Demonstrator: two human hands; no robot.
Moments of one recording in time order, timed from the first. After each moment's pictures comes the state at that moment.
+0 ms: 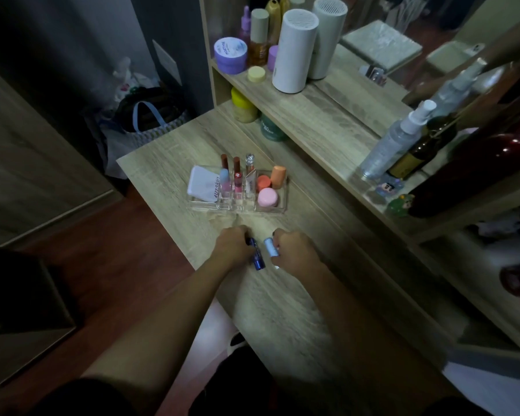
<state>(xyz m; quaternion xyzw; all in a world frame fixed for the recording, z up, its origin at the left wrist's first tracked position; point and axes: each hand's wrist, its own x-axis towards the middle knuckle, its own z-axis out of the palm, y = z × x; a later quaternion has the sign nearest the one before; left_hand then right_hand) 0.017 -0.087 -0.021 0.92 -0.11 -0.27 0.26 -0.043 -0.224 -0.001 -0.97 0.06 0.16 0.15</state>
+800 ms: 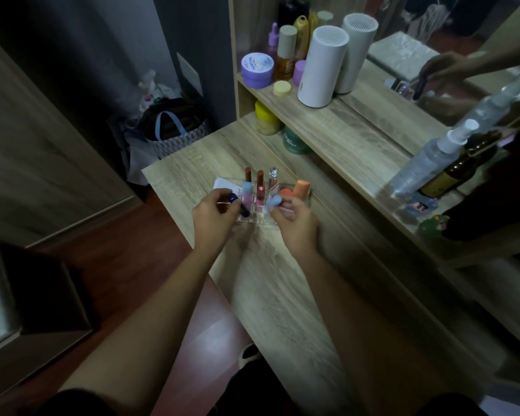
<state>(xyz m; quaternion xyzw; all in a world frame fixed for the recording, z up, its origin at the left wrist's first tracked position) 0.072 -0.043 0.022 0.87 0.01 0.03 0.49 0.023 -0.193 0.006 -0.77 0.24 -0.11 0.58</state>
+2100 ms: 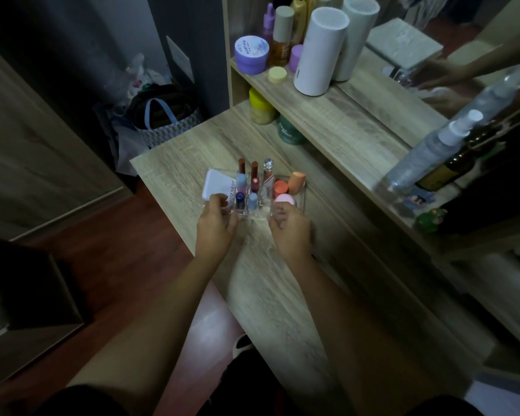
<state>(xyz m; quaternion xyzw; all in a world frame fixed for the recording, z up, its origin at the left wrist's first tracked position) 0.056 -0.042 -0.023 0.90 -0.05 -0.01 0.44 0.011 -0.187 -0.015 -0.87 0.25 -0.07 0.42</state>
